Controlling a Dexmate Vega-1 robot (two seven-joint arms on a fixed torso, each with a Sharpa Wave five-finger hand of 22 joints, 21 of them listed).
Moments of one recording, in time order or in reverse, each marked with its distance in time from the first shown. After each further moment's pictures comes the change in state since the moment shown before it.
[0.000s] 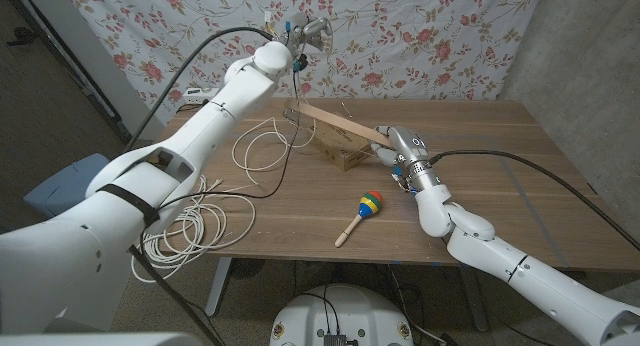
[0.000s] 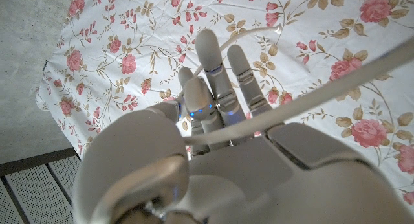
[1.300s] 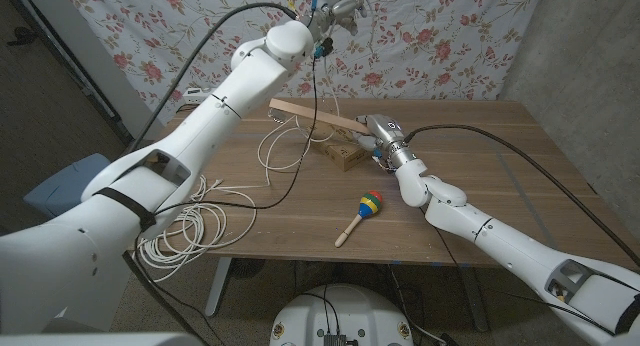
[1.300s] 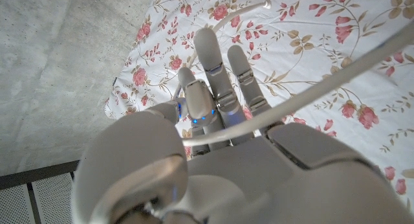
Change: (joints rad) left arm 0.044 0.055 0.011 -0.355 -0.015 0.175 -0.019; left_hand -0.029 -0.005 0.028 -0.011 -0.025 0.000 0.000 0.007 -0.014 -0.014 -0.004 0.089 -0.005 0.010 0.000 -0.015 -0.011 -0.005 -0.005 0.023 -0.005; right arm 0.233 0.123 -0.099 0.239 0.004 0.034 0.108; right_hand 0.000 0.004 0.000 0.000 0.000 0.000 0.000 0.015 -0.019 0.000 0.001 0.017 -0.005 -0.014 0.003 0.048 0.000 -0.011 0.000 0.045 -0.044
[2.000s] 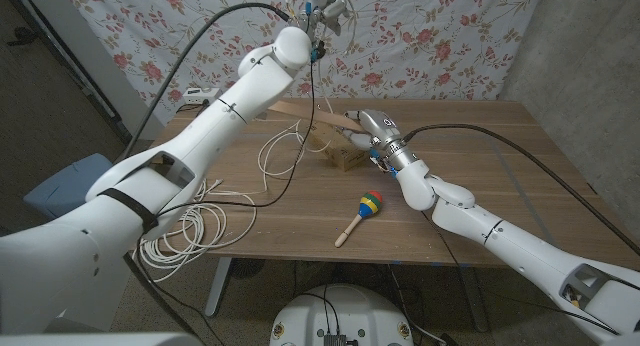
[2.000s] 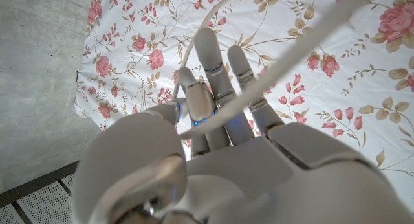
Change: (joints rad) left arm -0.011 -0.031 0.039 0.070 0.158 0.017 0.153; left_hand -0.013 0.003 0.015 -0.001 -0.011 0.000 0.000 0.007 -0.004 -0.009 0.002 0.026 0.000 0.001 0.001 -0.009 -0.003 -0.004 0.004 0.003 -0.002; right arm -0.031 -0.056 0.012 -0.081 0.003 0.220 -0.044; right_hand 0.000 0.000 0.000 0.000 0.006 0.000 0.000 0.007 -0.003 -0.001 0.002 0.004 0.003 -0.006 0.005 0.015 -0.001 -0.006 0.002 0.017 -0.021
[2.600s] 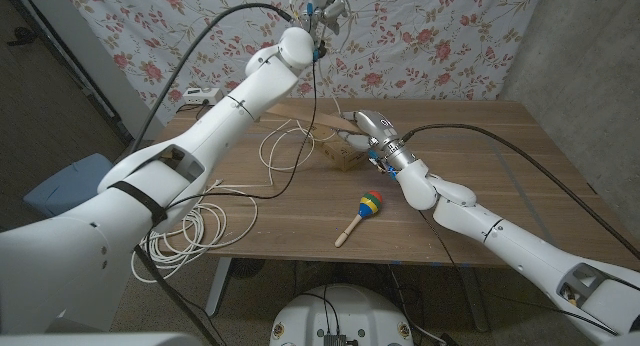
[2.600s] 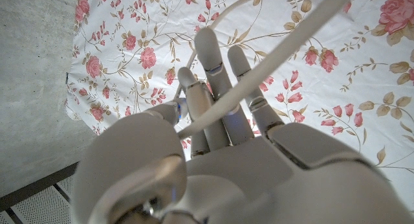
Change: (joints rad) left arm -0.028 -0.032 0.010 0.088 0.027 -0.039 0.001; left_hand -0.009 0.001 0.004 -0.004 -0.001 0.000 0.000 0.004 -0.002 0.000 0.000 0.008 -0.005 0.000 0.000 0.000 0.003 -0.007 0.000 0.005 -0.003; right arm 0.012 0.029 0.031 0.067 0.033 0.094 0.028; right_hand 0.000 0.000 0.003 -0.003 0.000 -0.002 0.002 0.004 -0.009 -0.010 0.001 0.003 -0.004 -0.007 0.004 0.015 -0.001 -0.005 -0.005 0.015 -0.018
